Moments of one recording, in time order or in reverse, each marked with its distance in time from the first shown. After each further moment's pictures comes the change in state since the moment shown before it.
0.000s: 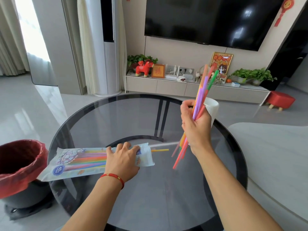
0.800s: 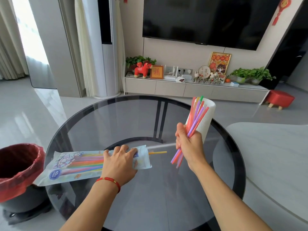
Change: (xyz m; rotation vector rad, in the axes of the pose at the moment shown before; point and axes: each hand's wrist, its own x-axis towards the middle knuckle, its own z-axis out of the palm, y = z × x) left_hand -0.002 0.002 0.000 0.015 -0.018 0.011; right_hand -0.037 0.042 -0.016 0.042 -0.076 0.328
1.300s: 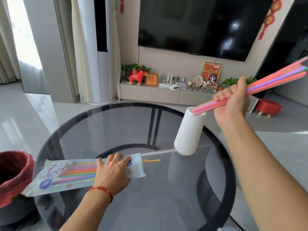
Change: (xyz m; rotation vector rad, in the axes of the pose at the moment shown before) left_hand 0.000 0.001 0.003 0.004 0.004 0.002; right_hand 0.087 -0.156 -0.067 0.716 0.379 -0.083
